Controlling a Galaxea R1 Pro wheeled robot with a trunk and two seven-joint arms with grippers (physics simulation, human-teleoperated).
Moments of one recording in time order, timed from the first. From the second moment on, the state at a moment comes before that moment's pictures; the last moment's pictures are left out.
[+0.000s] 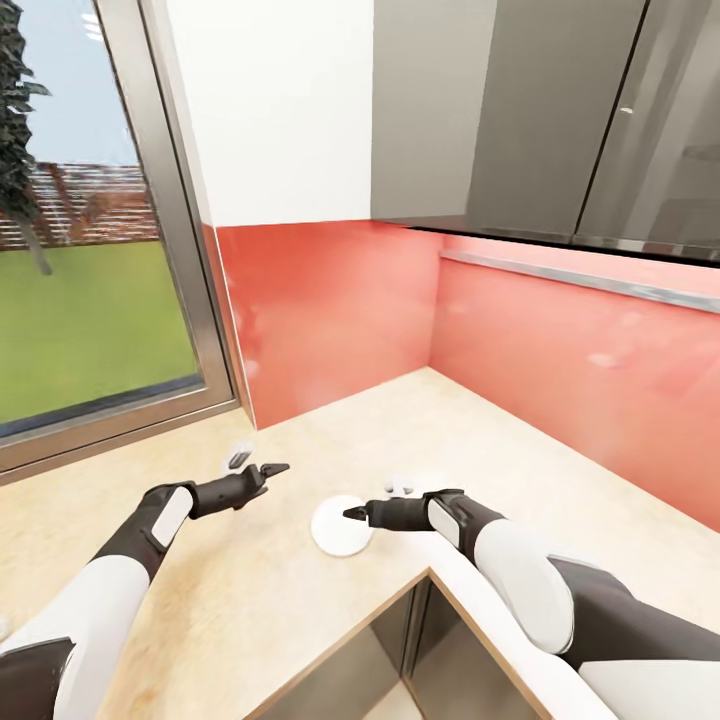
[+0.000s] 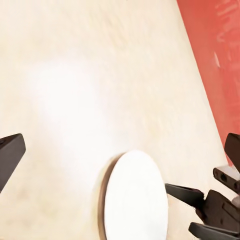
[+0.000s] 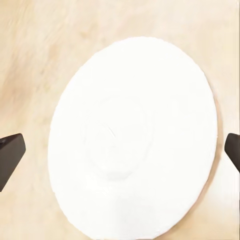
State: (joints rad) left arm -0.84 0.12 0.17 -0.54 0.44 0.70 -0.59; right arm -1.06 0.15 -0.26 -0.02 0.18 0.36 0.62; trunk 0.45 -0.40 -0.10
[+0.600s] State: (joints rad) left arm -0.84 0.12 0.17 -0.49 0.44 0.70 -0.60; right arm -1.01 0.16 -0.28 -0.03 0.17 0.36 0.62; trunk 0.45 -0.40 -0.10
